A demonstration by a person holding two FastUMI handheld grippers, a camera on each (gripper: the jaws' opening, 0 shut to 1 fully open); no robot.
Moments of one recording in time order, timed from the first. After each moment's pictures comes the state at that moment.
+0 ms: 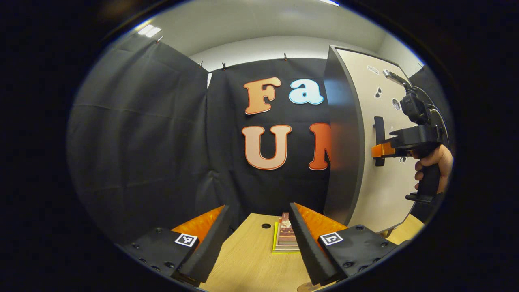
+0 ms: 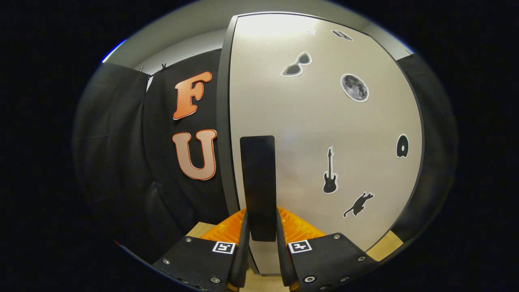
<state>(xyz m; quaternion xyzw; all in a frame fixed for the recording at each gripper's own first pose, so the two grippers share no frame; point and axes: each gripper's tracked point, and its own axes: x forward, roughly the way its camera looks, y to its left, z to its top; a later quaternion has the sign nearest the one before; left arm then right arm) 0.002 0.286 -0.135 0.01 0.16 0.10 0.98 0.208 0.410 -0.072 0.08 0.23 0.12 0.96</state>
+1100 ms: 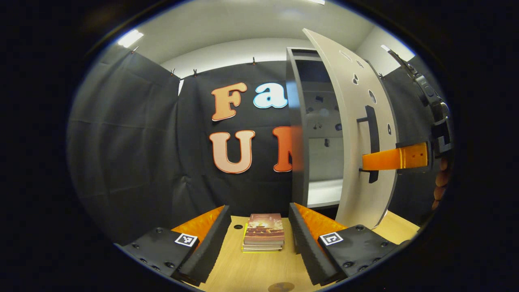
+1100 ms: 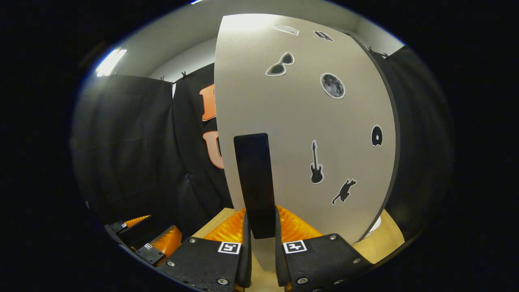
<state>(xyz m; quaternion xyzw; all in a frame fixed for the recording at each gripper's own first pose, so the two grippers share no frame) 0.014 0.151 -0.108 0.03 0.14 0.02 0.99 0.134 0.384 -0.030 0.11 0.23 0.24 0.94</state>
